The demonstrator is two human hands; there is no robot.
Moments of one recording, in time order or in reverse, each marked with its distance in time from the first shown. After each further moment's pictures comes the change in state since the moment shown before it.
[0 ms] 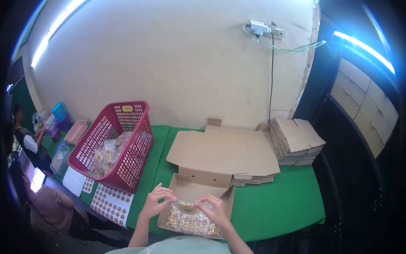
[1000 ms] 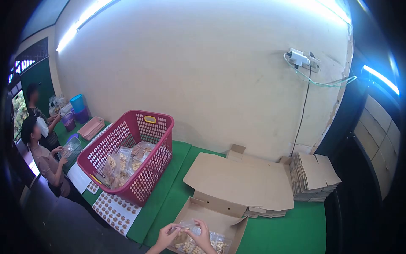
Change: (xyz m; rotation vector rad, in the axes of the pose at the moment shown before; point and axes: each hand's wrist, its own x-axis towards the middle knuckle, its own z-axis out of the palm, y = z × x) left_hand -0.067 -0.067 0.050 -0.586 0.285 -0.561; right_hand 0.011 0.069 0.102 -0.005 0.013 0.041
